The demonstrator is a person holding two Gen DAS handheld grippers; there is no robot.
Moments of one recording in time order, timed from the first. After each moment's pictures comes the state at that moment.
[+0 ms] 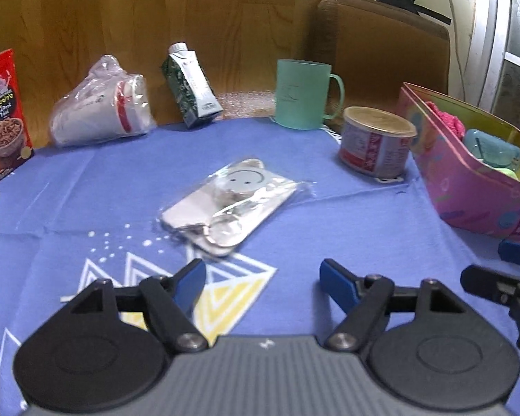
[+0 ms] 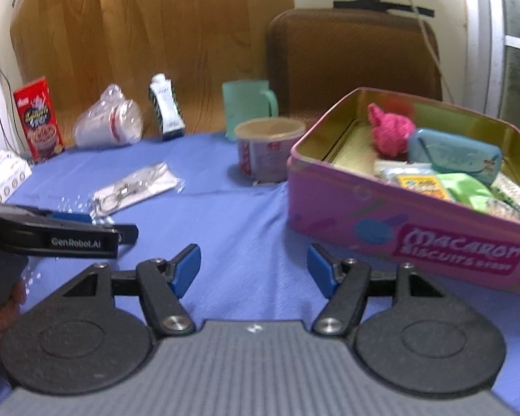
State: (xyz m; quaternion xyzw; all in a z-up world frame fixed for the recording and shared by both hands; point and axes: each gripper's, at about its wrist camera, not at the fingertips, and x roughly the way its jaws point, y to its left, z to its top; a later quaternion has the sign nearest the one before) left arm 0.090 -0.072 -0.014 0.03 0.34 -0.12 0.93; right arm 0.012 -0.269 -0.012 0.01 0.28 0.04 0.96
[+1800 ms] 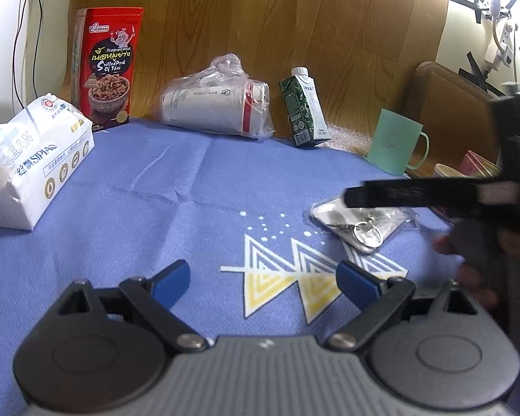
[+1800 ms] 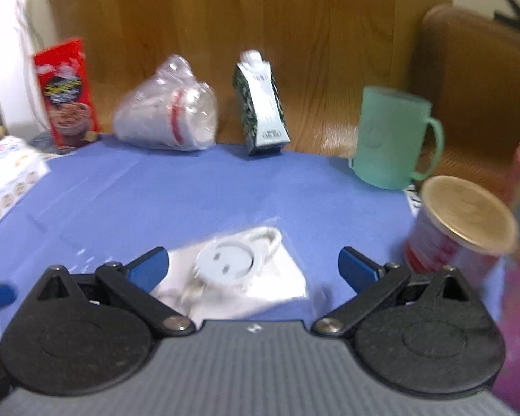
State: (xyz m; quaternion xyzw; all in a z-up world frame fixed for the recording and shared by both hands) left arm 0.066 0.039 -0.015 -0.07 0.30 -0.06 0.95; right arm 0.178 -0.154 -0.026 -0.04 0.32 0.14 0.94
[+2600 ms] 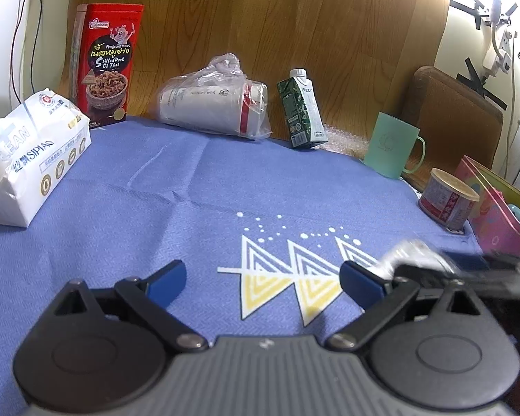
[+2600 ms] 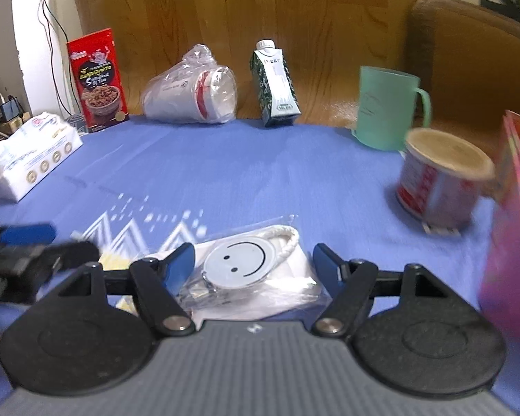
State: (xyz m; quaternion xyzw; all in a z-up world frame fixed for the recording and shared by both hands) left arm 0.066 0.041 -0.015 -0.08 0.30 -0.07 0.95; right arm 0.091 -0.172 -0.030 -0.03 0.31 0.16 0.94
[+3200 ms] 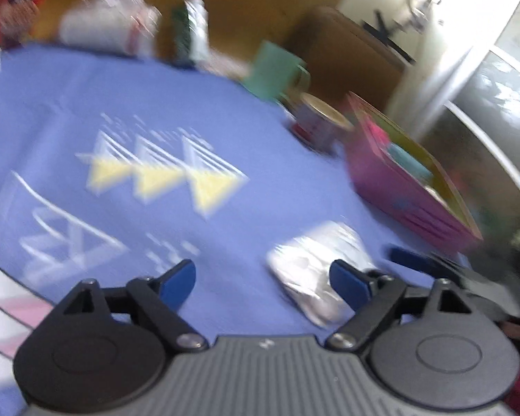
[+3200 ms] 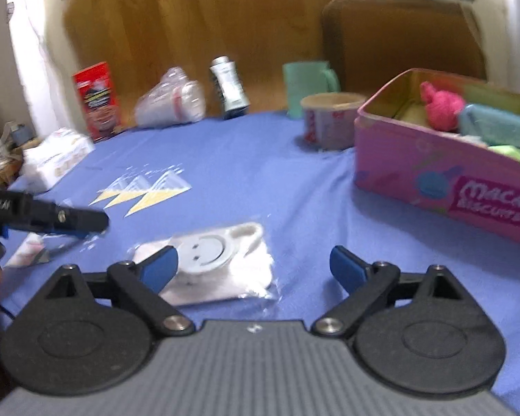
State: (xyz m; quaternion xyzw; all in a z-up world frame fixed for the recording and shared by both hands) left arm 0.017 0.005 -0.001 -0.15 0.41 -0.26 0.86; right arm -0.013 -0.259 -0.022 0.03 0.30 0.16 0.94
